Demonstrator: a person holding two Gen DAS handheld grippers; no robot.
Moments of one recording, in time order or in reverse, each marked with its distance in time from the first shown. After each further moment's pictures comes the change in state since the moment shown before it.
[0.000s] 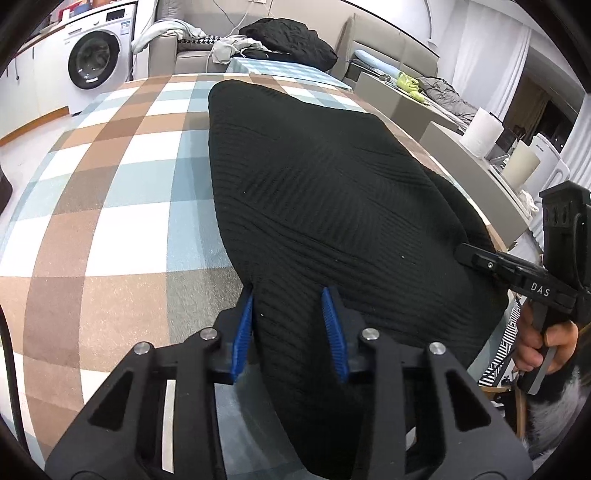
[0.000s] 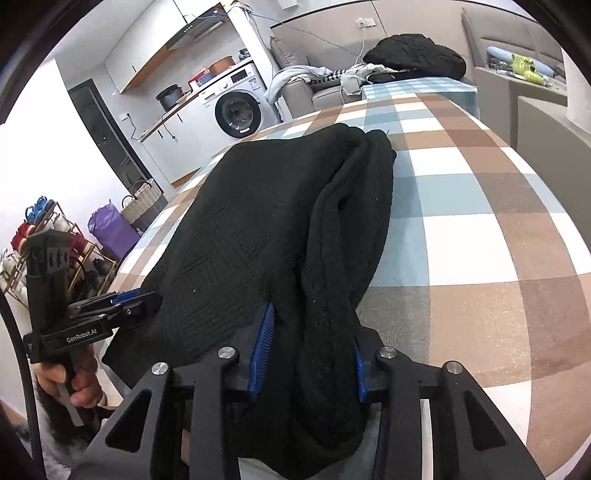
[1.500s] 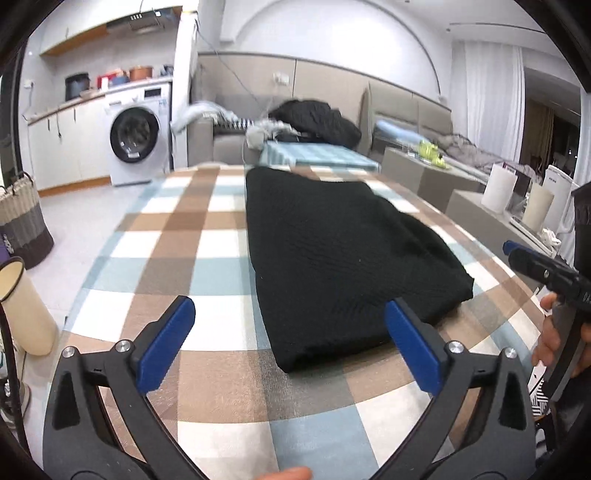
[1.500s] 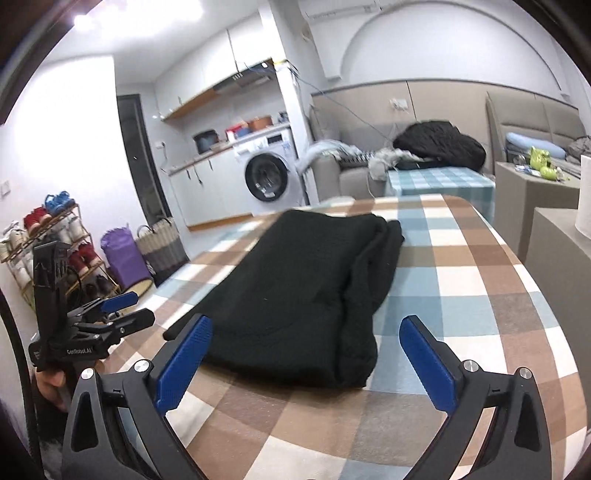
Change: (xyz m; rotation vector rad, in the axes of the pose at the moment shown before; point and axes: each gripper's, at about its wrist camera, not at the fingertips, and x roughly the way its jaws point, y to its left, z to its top) left arm -0.062 0.021 0.005 0.046 -0.374 0.168; right arm -0.045 0.057 0.014 -0.191 -0.329 0.010
